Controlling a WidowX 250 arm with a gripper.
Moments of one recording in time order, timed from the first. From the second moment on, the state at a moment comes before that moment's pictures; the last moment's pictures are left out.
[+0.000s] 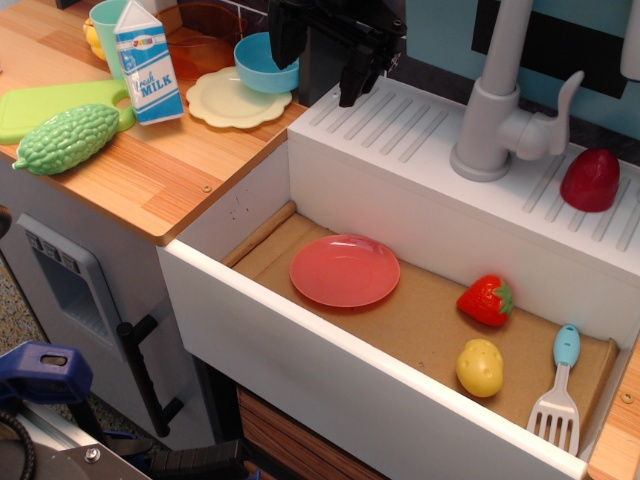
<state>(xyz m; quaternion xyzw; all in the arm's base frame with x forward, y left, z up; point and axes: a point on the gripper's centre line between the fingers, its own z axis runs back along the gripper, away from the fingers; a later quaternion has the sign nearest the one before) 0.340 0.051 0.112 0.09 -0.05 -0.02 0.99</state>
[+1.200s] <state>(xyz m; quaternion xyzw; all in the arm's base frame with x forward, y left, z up) 0.320 -0.093 0.039 0.06 -0.01 0.05 1.00</state>
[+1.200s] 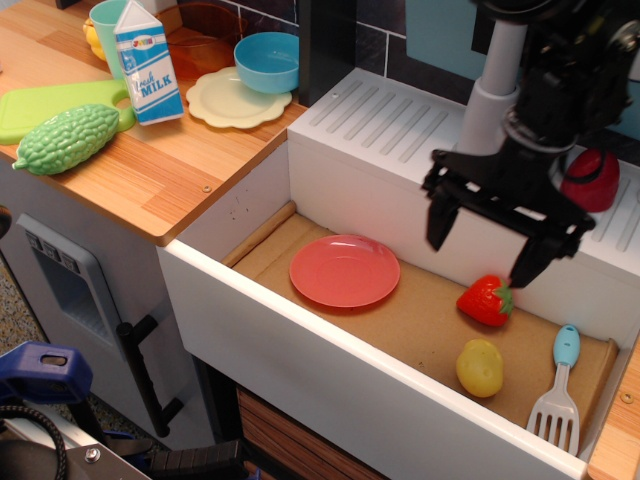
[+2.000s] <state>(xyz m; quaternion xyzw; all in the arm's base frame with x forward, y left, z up) 0.323 -0.138 -0.051 0.07 -0.08 0.06 0.99</state>
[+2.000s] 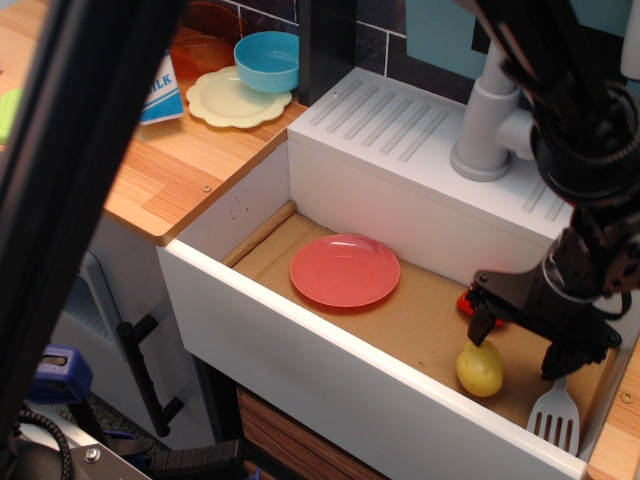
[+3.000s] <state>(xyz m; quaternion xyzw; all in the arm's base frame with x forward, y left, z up) 0.303 -0.096 -0.078 0.03 -0.06 0.09 0.99</state>
